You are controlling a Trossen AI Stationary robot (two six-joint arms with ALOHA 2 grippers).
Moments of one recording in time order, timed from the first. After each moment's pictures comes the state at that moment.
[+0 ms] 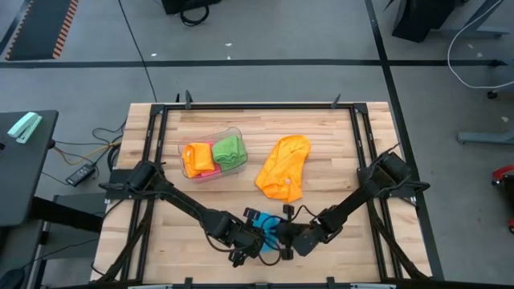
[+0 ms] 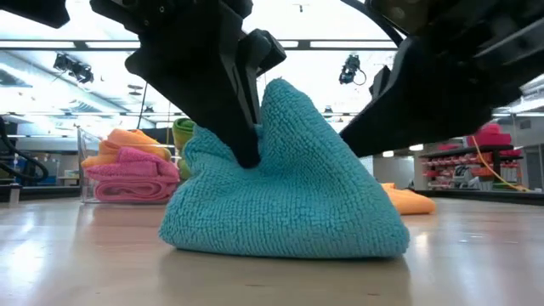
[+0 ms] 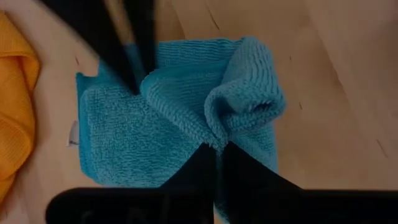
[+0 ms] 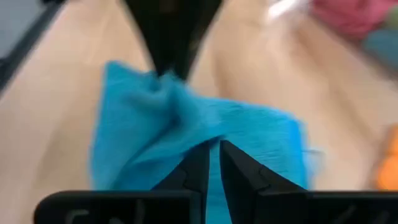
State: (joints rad) left arm -0.52 2.06 1.53 -0.57 -0.24 -0.09; right arm 0.63 1.94 0.94 0.29 0.66 0.36
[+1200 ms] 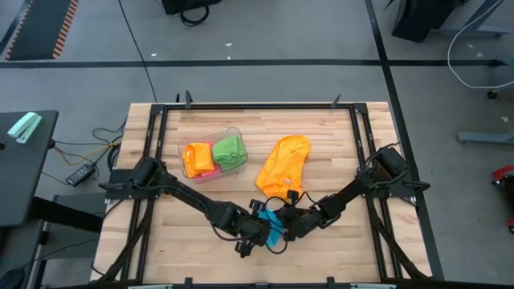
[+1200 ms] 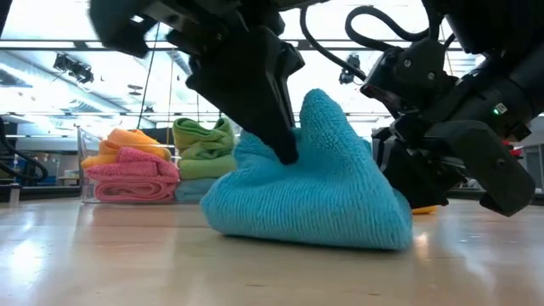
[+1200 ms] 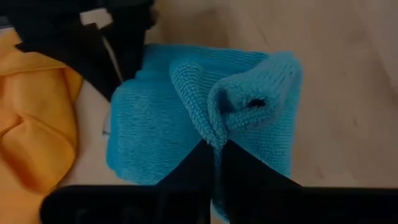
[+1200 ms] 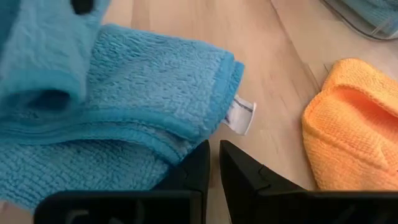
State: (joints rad) left arm -0.44 2.06 1.53 -0.54 -0.24 -0.01; right arm 0.53 1.93 0.77 0.34 0.58 0.34
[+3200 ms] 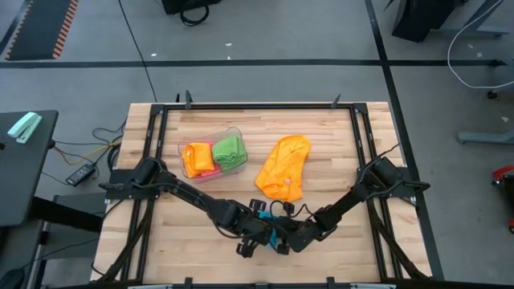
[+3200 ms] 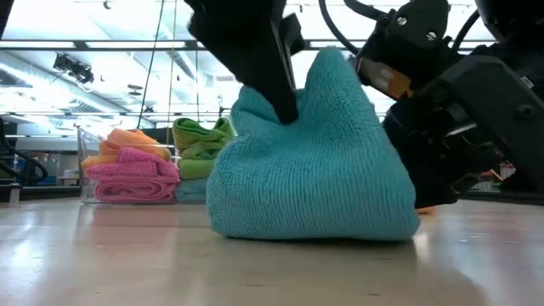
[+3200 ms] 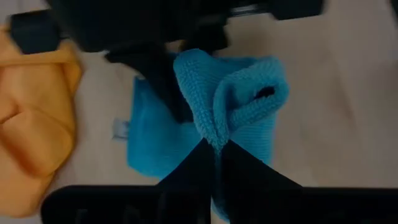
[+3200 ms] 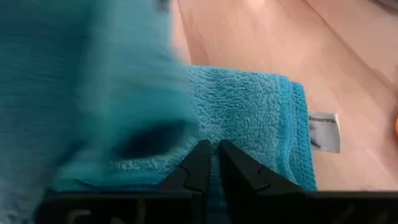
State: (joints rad) left arm -0.43 2.07 1.66 -0.70 -0.18 -0.09; right arm 0.60 2.05 0.92 0.34 0.60 0.54
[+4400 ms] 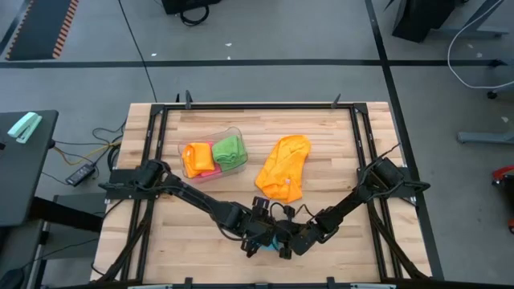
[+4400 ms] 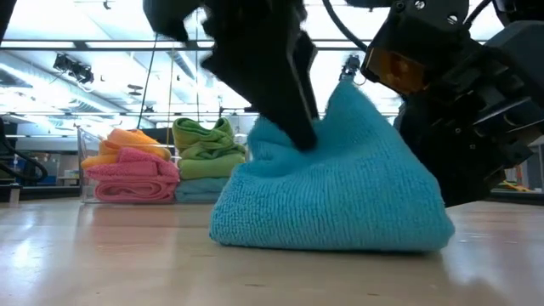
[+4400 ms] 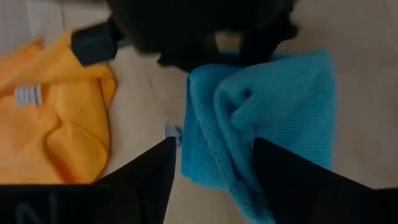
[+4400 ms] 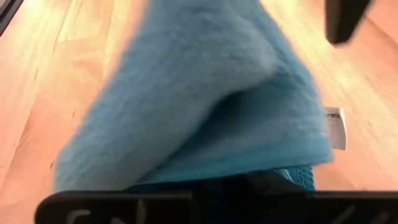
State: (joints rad) left arm -0.45 2.10 1.66 -0.65 -0.32 -0.04; right arm 0.63 2.04 0.92 0.33 0.56 0.58
